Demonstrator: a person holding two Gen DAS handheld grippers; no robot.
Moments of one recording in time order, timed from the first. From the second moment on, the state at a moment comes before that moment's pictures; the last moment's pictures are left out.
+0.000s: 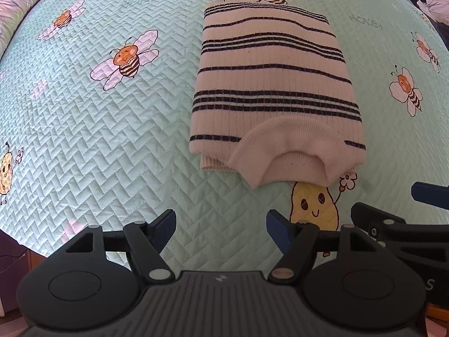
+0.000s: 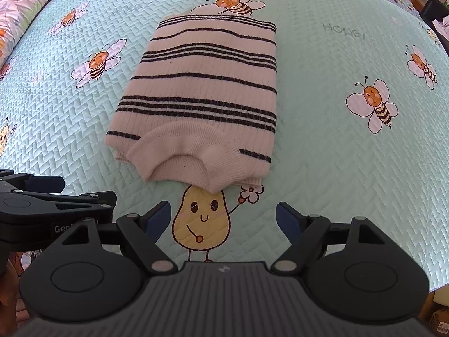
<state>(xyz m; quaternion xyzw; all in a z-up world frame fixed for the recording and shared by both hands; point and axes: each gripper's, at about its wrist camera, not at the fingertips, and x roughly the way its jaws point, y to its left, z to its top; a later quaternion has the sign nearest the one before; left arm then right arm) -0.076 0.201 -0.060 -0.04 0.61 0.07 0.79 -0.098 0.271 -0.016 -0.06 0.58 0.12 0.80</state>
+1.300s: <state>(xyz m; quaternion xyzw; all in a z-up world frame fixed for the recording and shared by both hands) -0.103 0.311 -0.163 -0.48 0.42 0.07 0.76 -0.047 0.129 -0.146 0.37 0.52 0.22 0.74</state>
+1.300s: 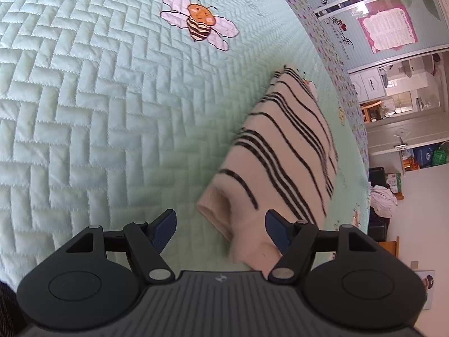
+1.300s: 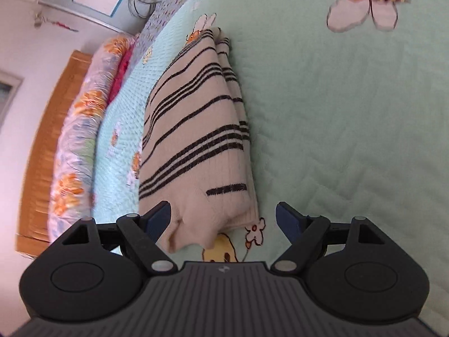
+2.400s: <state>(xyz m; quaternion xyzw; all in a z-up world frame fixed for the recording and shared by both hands) -0.036 0.307 -0.189 -0.44 0.45 -0.05 0.78 0.001 0.162 -0.189 0.43 0.53 0.31 0.66</state>
